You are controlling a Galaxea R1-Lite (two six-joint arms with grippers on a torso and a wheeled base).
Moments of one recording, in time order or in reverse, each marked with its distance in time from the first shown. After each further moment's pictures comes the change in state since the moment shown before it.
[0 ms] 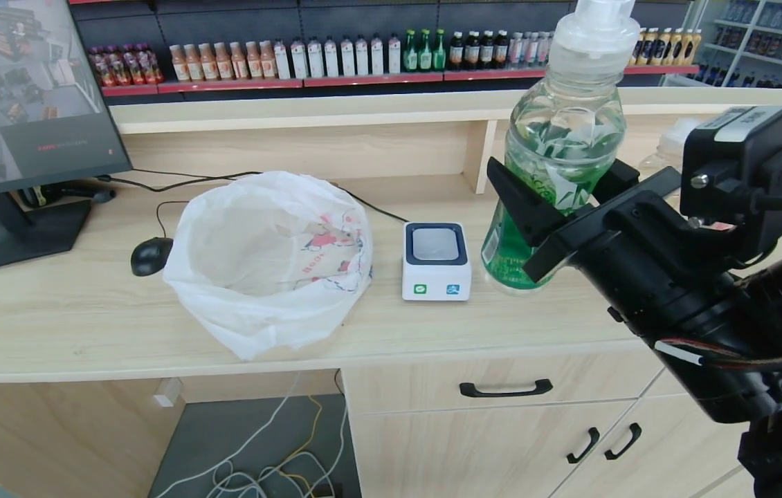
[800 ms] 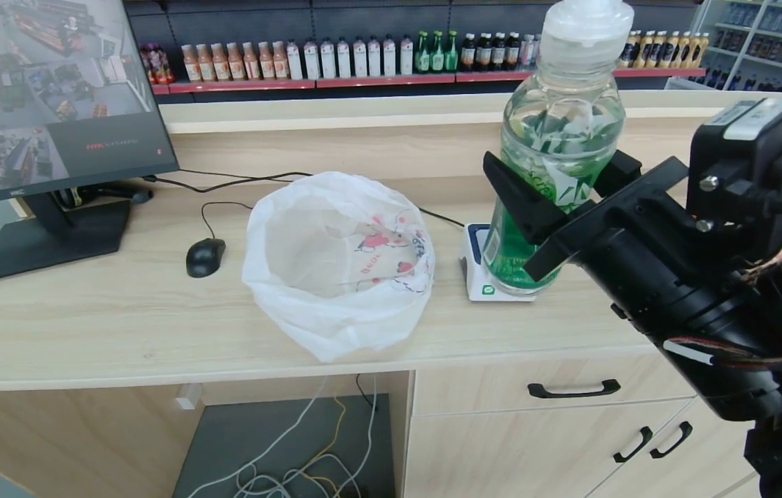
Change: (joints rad) left arm 0.000 0.000 0.000 0.000 0.001 0.000; right arm -0.009 -0.018 -0.009 0.006 0.047 -0.047
